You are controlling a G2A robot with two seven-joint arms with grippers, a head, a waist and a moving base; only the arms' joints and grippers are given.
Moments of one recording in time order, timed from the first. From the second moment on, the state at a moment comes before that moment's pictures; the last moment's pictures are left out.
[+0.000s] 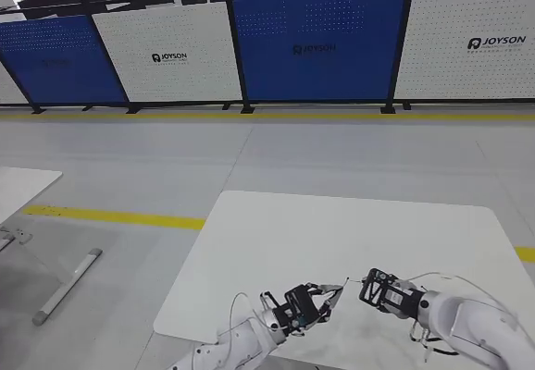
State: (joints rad) left arm 1.39 -1.11 -0.82 -1.59 1.56 -0.09 0.47; right arm -0.88 -0.69 0.52 -1.78 -1.05 -0.34 0.38
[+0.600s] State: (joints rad) left arm 1.39 -1.11 -0.81 -1.58 1.57 -0.07 0.47; right arm -0.91 -0.71 0.56 -1.77 -1.03 -0.34 0.38
